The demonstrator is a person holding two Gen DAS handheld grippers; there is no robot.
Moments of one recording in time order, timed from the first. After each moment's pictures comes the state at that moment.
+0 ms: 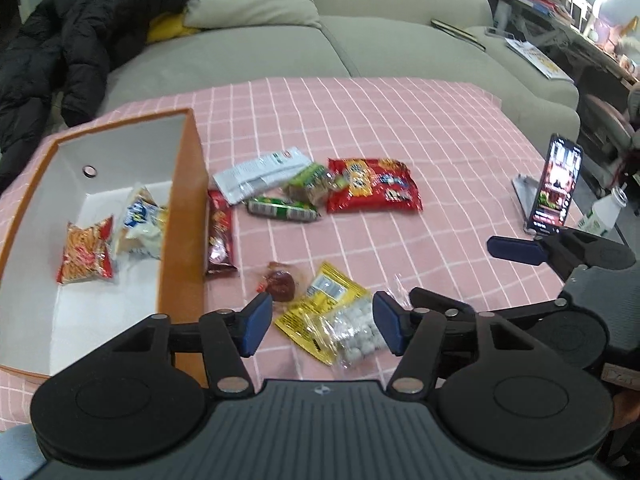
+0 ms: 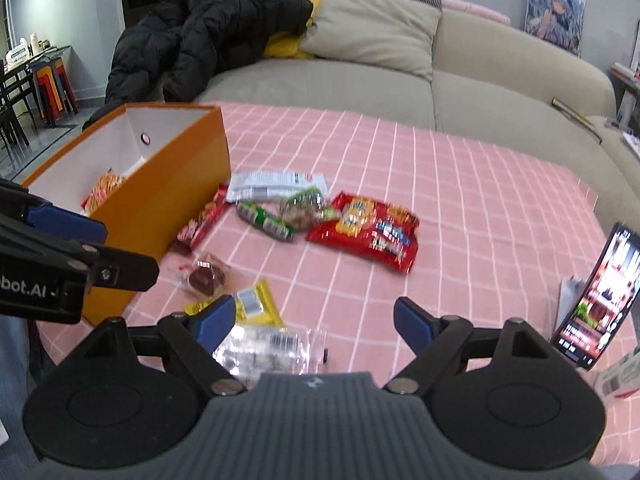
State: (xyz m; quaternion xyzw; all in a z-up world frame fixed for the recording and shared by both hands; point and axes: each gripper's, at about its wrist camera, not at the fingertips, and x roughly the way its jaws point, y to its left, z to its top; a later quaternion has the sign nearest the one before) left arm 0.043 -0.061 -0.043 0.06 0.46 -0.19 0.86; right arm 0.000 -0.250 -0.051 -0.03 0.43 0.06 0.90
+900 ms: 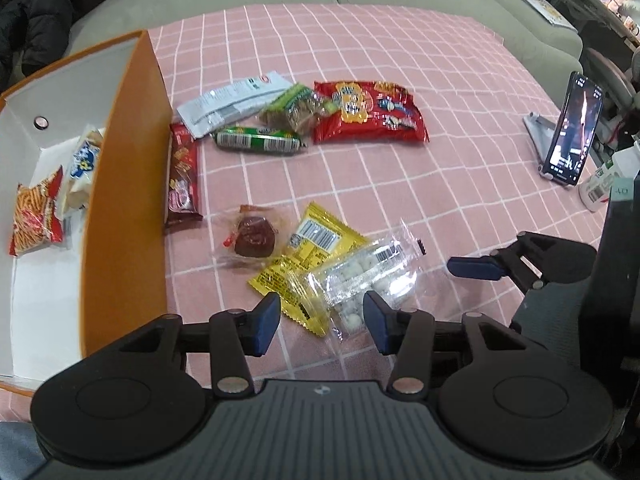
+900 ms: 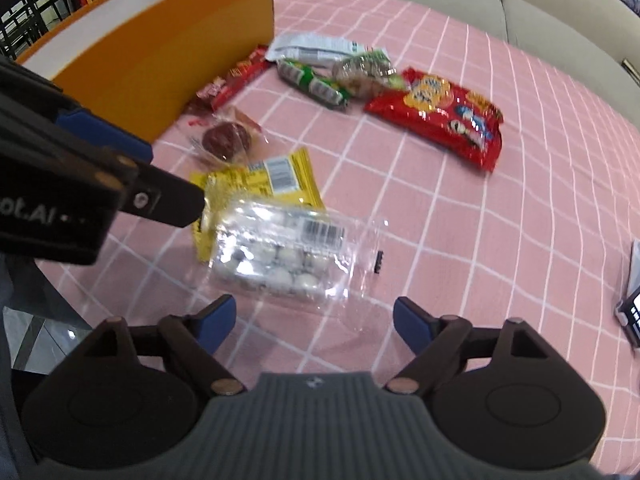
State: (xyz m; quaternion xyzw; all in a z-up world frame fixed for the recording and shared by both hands) left arm 0.068 -0.078 -0.101 0.08 0.55 -0.21 0.81; right arm 0.023 -0.230 -0.131 -0.08 0.55 0.13 0.82
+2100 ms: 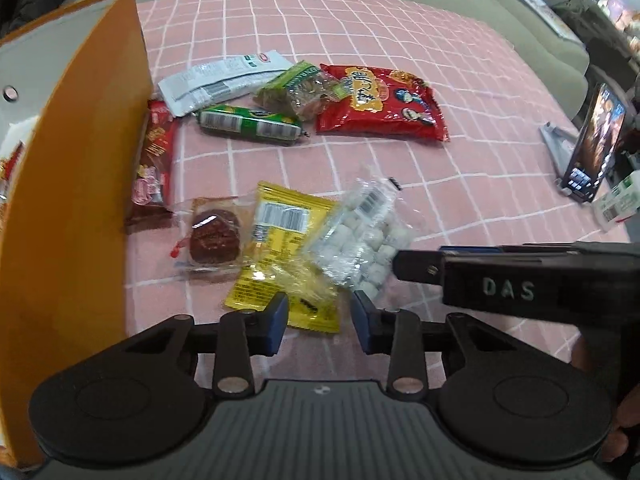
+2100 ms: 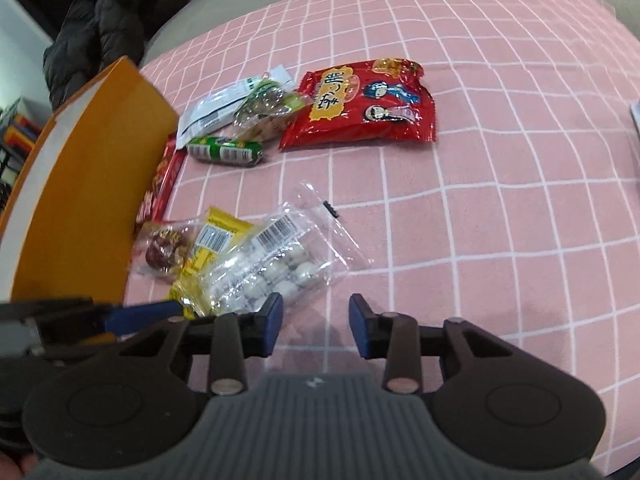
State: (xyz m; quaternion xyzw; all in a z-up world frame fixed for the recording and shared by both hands) left arm 0.093 -0.081 -0.144 0.03 0.55 -0.22 0.80; right arm 0.065 -0.278 -0.132 0.18 0.55 0.03 0.82
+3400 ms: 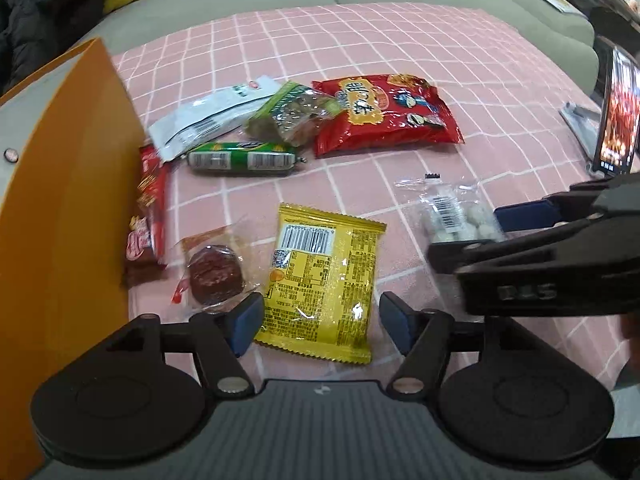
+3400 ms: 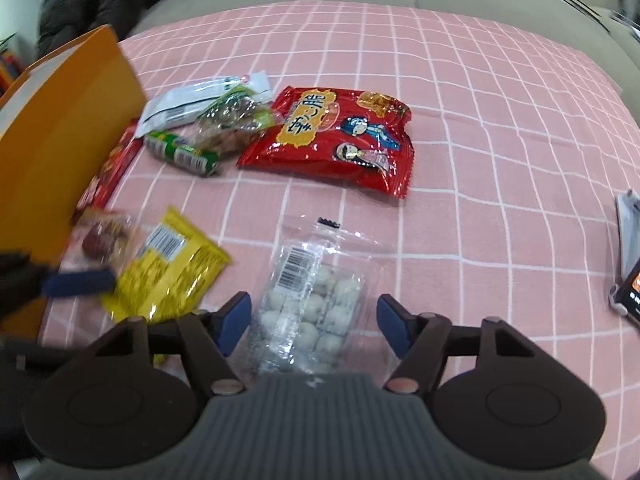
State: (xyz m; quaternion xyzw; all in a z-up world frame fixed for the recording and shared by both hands) left arm 0.100 -0.112 -0.162 0.13 0.50 -0.19 0.83; right arm 0.084 -0.294 -0.142 0.04 0.54 0.04 0.84
